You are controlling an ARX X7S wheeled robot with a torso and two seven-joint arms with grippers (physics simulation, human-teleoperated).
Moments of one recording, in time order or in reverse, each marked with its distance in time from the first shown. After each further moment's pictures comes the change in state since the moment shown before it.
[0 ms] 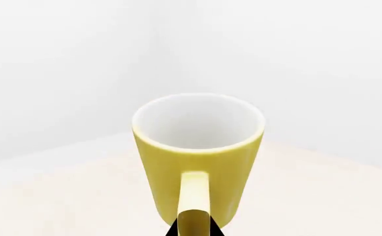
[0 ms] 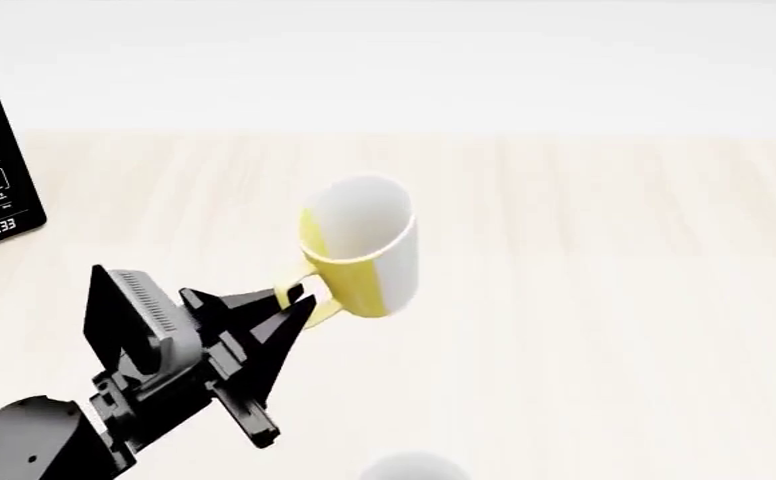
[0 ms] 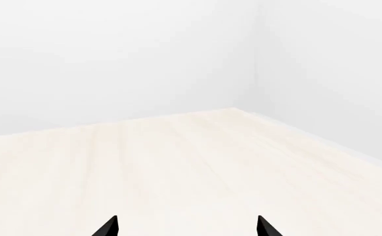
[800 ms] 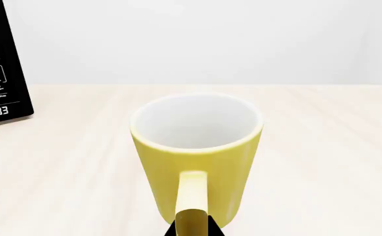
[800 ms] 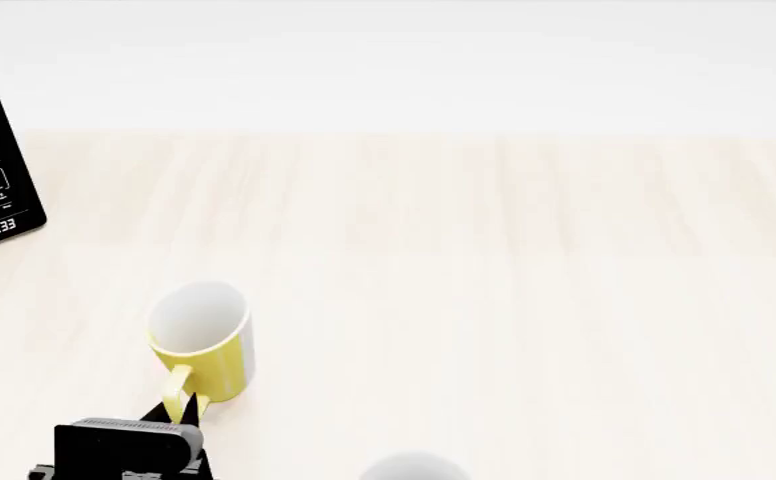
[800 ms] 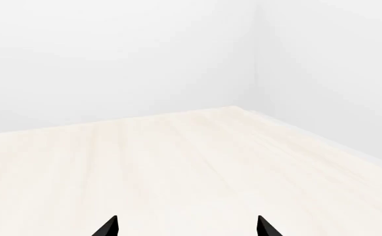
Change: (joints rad) left arm 0.393 0.069 -0.118 0.241 0.248 -0.042 -0.785; right arm 0.011 -0.020 0.005 -0.008 -0.021 0.031 -0.004
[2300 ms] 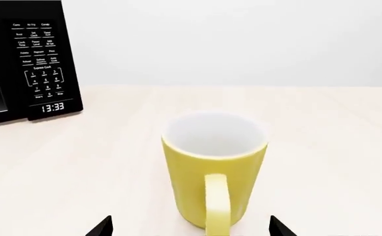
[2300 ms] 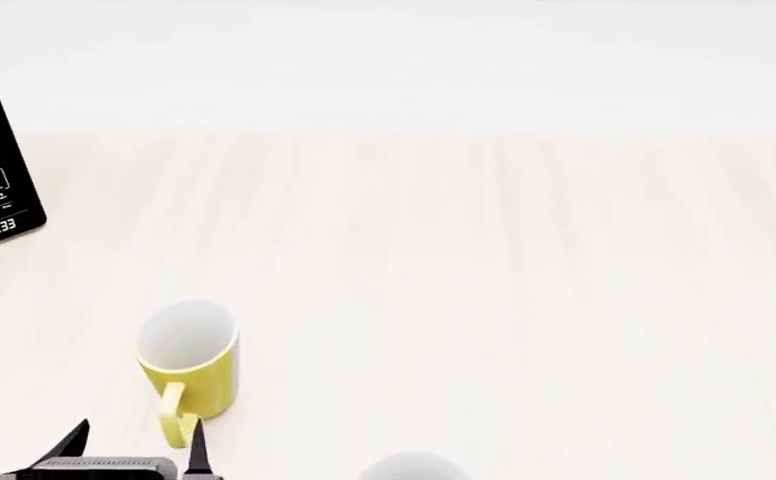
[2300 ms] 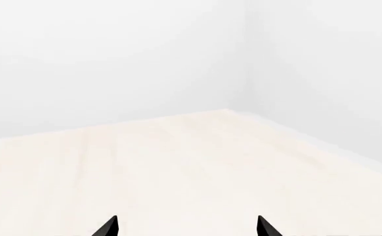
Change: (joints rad) left arm 0.160 0.044 -0.114 0.219 0.127 -0.076 -0.058; right arm -0.014 -0.031 0.057 -0.028 -0.012 0.011 -0.031
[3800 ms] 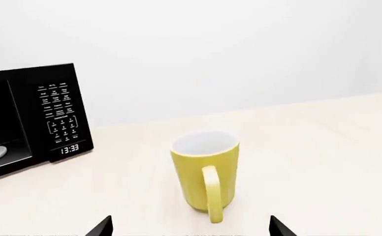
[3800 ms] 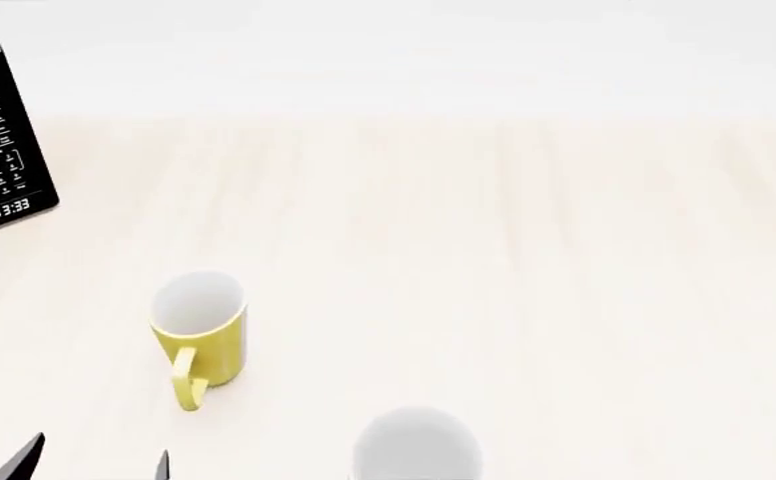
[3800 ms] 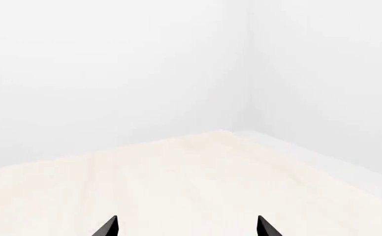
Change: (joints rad) left arm 0.199 -0.086 -0.050 0.214 0.079 0.118 0.118; right arm -0.050 -0.018 0.090 -0.096 0.036 -0.029 -0.076
